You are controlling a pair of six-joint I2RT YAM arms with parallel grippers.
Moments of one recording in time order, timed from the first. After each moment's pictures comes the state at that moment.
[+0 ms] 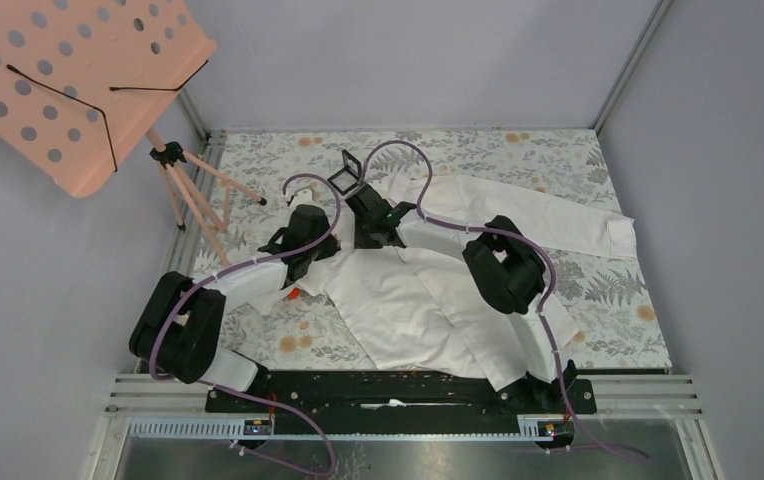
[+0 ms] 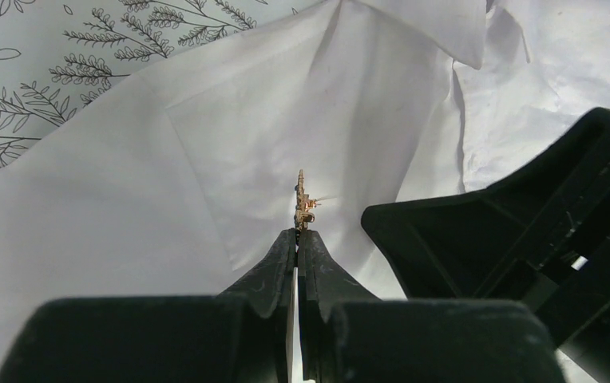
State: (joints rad) left arm -0.44 1.45 0.69 0.08 -0.18 -0.64; right arm 0.83 2.19 1.63 -0.36 0.16 0.70
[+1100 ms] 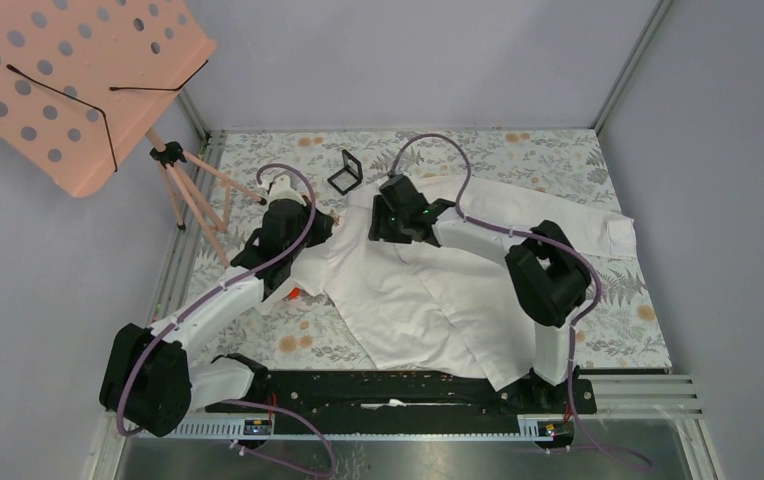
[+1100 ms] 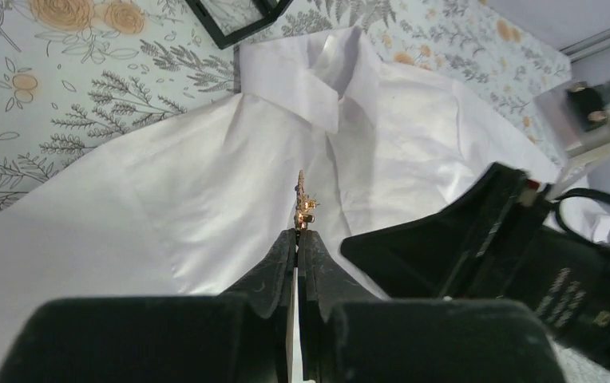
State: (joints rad) left arm -0.43 1.20 0.69 0.06 -0.14 -0.67; right arm 0.77 1.97 1.40 -0.29 0.08 0.71
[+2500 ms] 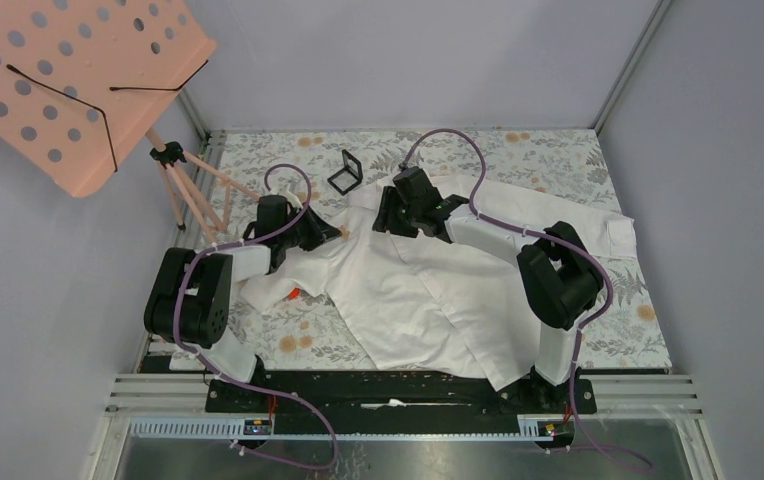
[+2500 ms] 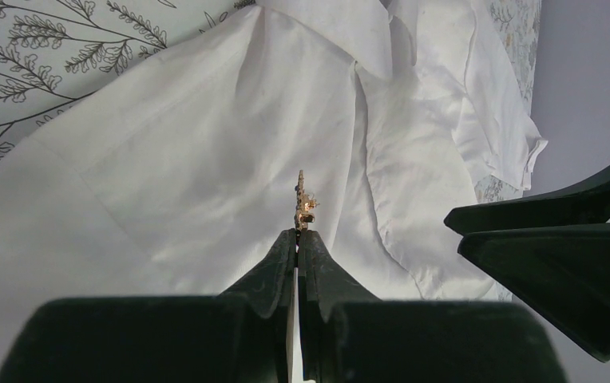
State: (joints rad) left arm -0.16 1.62 0.69 0.35 0.46 -0.74; right arm 0.69 1.88 1.34 -0.23 -0.02 0.74
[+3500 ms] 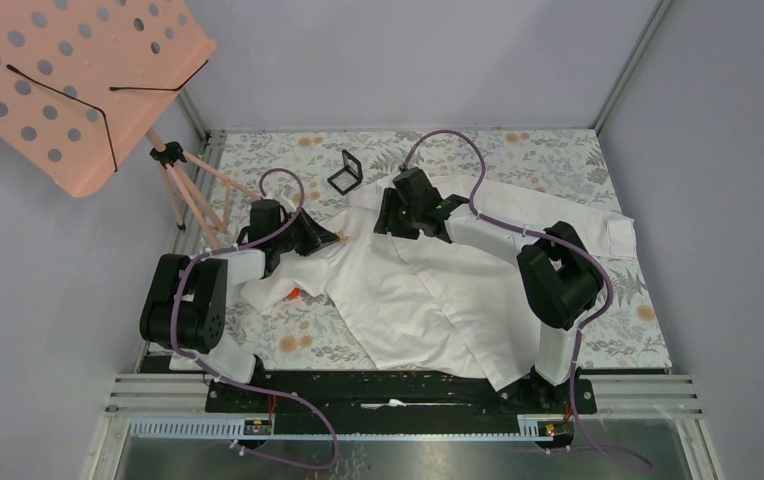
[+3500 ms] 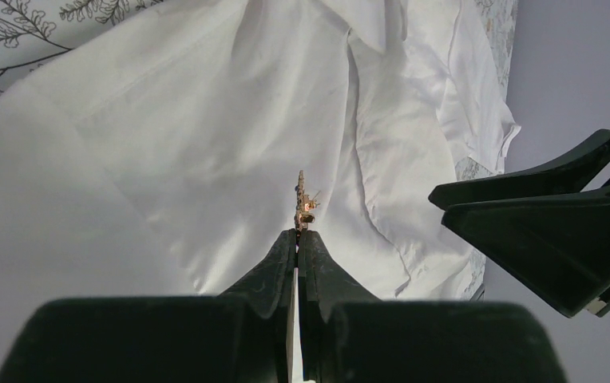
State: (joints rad) left arm -0.12 1.58 0.64 0.35 0.55 -0.77; right arm 0.69 1.88 1.34 -0.25 -0.02 0.74
